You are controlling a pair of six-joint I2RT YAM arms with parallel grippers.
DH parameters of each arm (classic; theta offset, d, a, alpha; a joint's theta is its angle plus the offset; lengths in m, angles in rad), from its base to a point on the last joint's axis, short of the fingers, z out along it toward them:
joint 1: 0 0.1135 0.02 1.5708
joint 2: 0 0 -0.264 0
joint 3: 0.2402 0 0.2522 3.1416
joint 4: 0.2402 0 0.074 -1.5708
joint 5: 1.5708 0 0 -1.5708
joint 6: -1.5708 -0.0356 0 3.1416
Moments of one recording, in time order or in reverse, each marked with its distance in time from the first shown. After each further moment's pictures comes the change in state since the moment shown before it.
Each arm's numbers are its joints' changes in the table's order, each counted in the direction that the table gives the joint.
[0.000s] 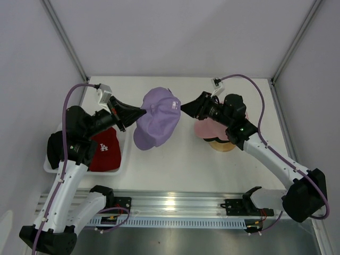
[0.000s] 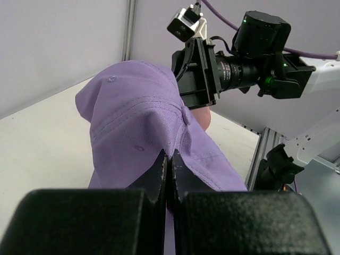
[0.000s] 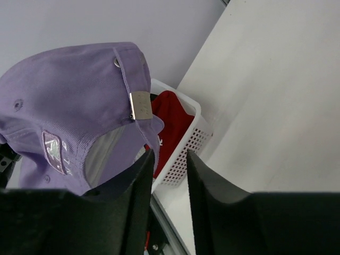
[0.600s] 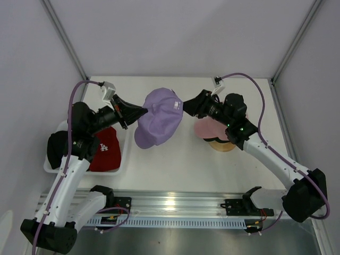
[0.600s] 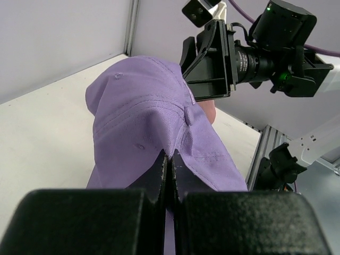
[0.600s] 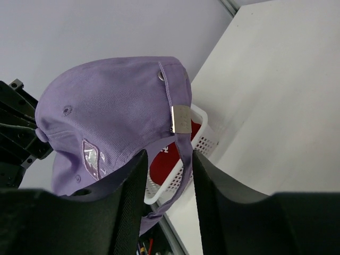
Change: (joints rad) left arm 0.000 -0.048 -0.001 0.006 -0.008 -0.003; right arm 0.010 0.004 0.009 -0.029 0.017 -0.009
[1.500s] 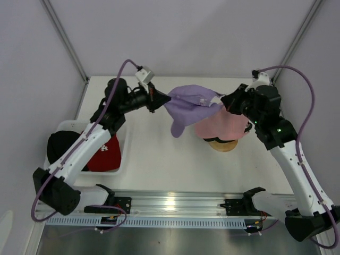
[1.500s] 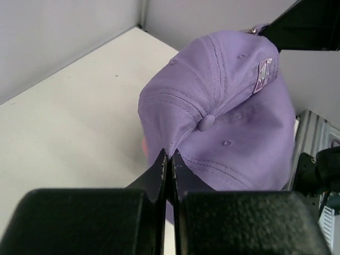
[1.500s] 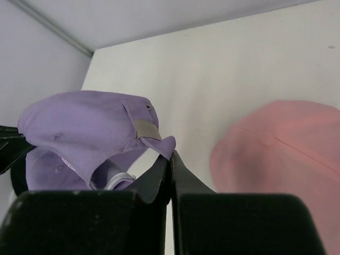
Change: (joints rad) left arm -0.214 -0.367 0.241 0.082 -0.250 -0.190; right arm -0.168 0.158 0.278 0.691 0.334 0.280
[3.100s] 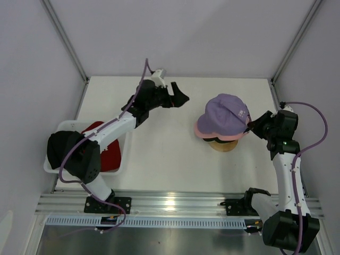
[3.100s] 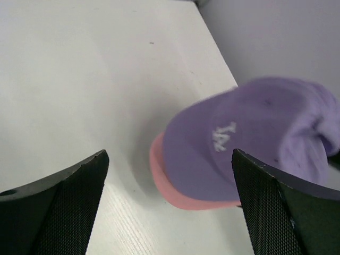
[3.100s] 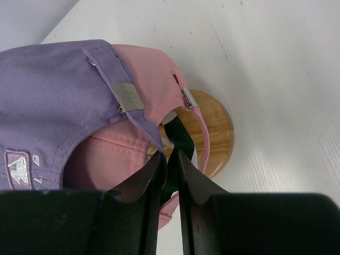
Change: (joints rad) left arm -0.137 -0.412 0.077 -0.171 -0.316 0.349; right arm -0.579 0.148 -0.452 -0.010 -0.184 -0.010
